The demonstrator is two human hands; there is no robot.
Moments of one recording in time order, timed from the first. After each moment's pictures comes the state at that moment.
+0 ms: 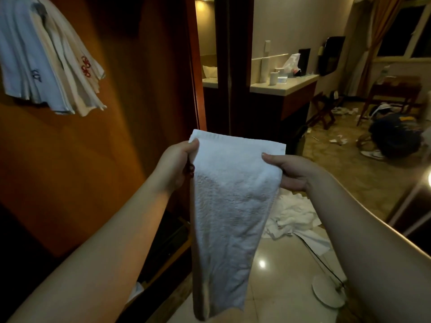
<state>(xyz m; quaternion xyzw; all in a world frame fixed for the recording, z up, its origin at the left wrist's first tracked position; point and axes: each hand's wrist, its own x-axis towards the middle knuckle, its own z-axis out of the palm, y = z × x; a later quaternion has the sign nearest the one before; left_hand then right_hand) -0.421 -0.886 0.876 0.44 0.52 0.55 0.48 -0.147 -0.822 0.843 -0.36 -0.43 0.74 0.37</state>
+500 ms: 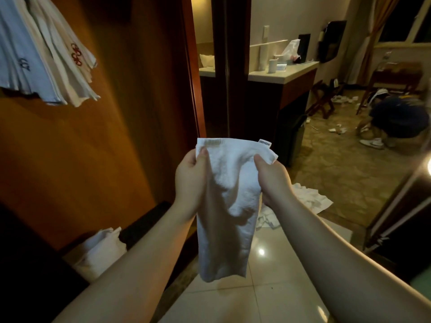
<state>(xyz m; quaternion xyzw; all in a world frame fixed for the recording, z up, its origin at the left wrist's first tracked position) -0.372 -0.921 0.823 0.49 0.56 0.61 0.28 -0.210 -0.871 0.800 -0.55 -0.43 0.46 0.54</state>
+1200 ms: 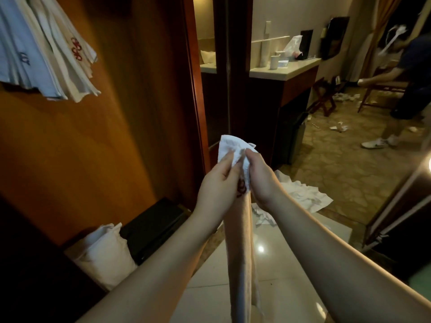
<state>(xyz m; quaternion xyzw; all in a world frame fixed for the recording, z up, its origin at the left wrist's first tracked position) -0.333 -0.946 0.815 0.60 0.55 0.49 0.30 -0.222 -0.904 0.817 -0.43 -0.53 0.59 0.43</state>
